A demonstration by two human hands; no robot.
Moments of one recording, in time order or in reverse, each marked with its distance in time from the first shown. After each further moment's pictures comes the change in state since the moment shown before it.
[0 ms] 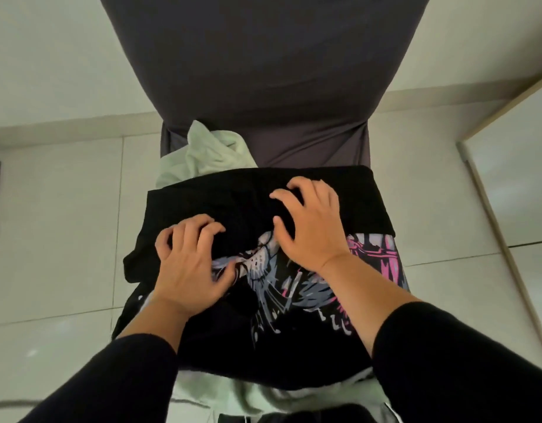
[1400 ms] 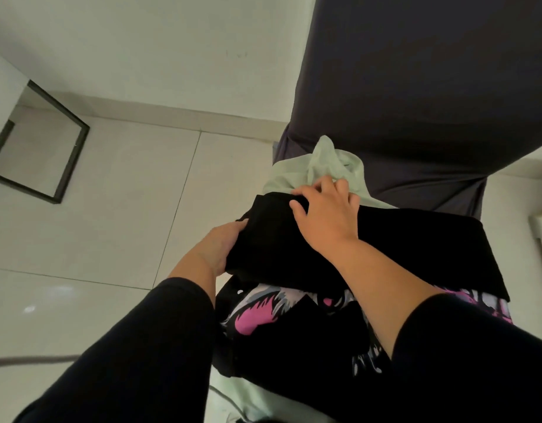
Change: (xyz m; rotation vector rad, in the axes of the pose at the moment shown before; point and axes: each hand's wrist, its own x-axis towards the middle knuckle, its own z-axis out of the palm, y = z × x) left_hand 0.024 -0.117 0.000 -1.461 -0.426 -1.280; right_hand 0.085 -0.134 0.044 -0.111 -0.225 0.070
